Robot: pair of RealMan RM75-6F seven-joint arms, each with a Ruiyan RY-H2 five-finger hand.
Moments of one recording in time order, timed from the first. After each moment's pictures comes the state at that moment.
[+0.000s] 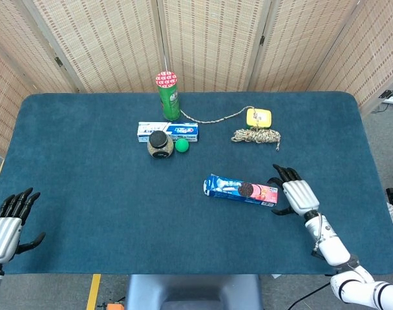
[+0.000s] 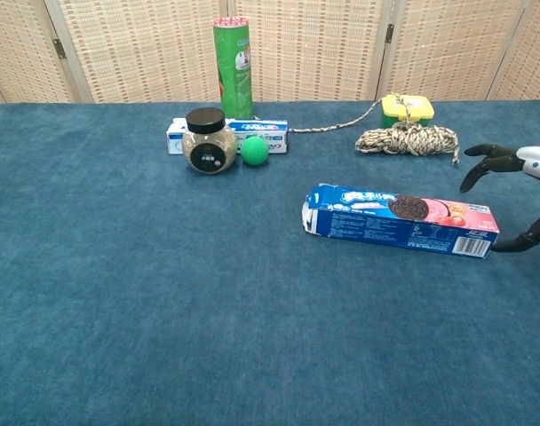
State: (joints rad) left arm -0.13 -1.08 -0.02 -1.59 1.52 1.41 -0.04; right arm 0.46 -1.42 0.12 -1.32 -1.38 0.97 0.07
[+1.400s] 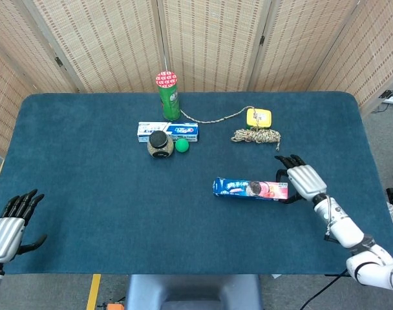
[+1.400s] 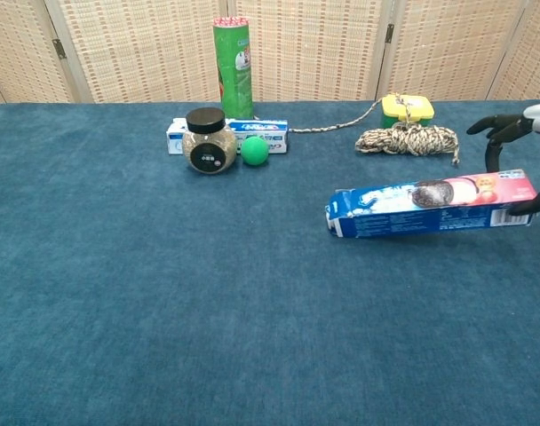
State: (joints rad) left arm -0.15 -1.07 0.00 -1.58 1.53 1.37 -0.07; right arm 0.59 -1.23 0.10 -1.32 -1.46 0.84 0.24
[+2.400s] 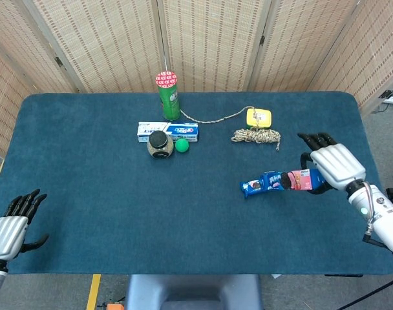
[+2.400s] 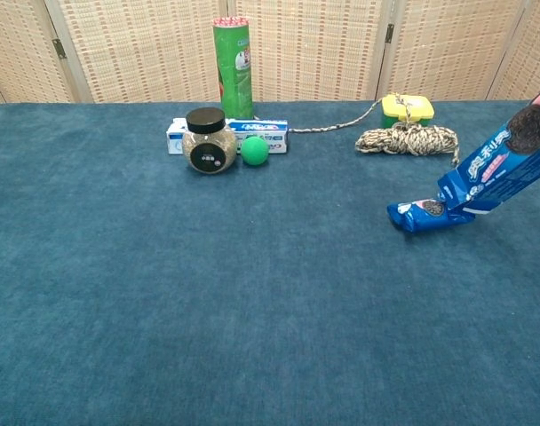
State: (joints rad) left arm -0.17 -1.07 0.00 -1.59 1.49 1.33 -0.05; right arm 0.67 -0.59 0.16 -1.94 -1.18 0.73 -0.08
